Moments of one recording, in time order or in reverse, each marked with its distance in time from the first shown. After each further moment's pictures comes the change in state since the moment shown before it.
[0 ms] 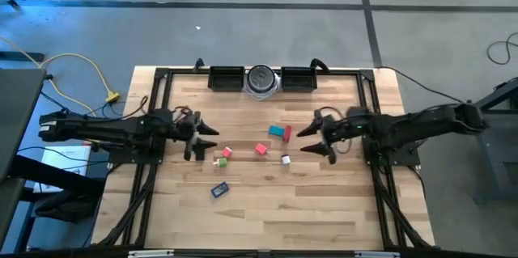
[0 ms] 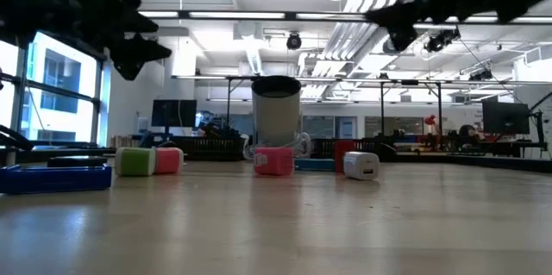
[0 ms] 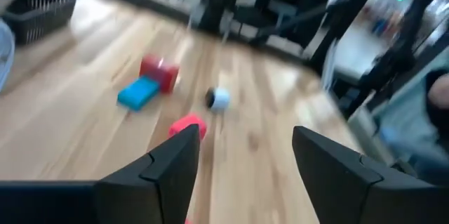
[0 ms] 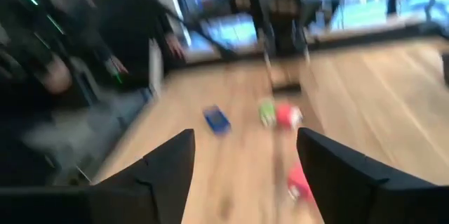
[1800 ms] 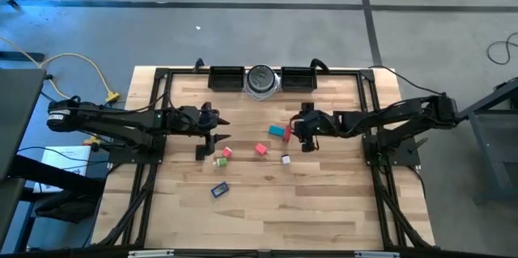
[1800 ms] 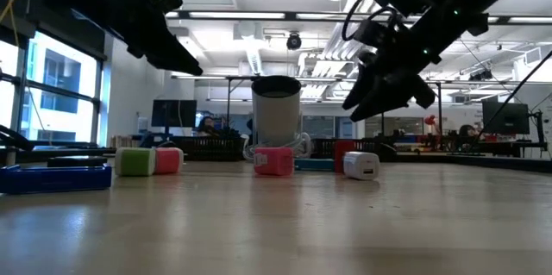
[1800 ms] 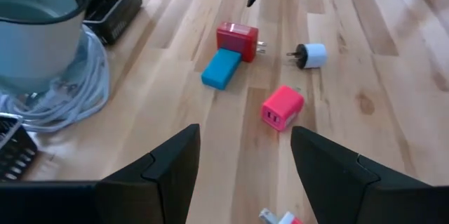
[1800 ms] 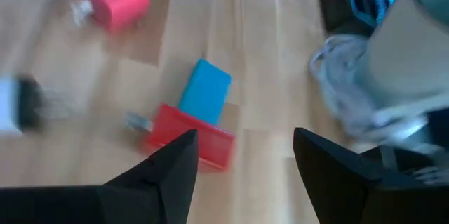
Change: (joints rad) left arm -0.012 0.338 0.256 -0.166 -0.273 0.295; right arm -0.063 0.382 0.174 -0.298 0.500 -0.620
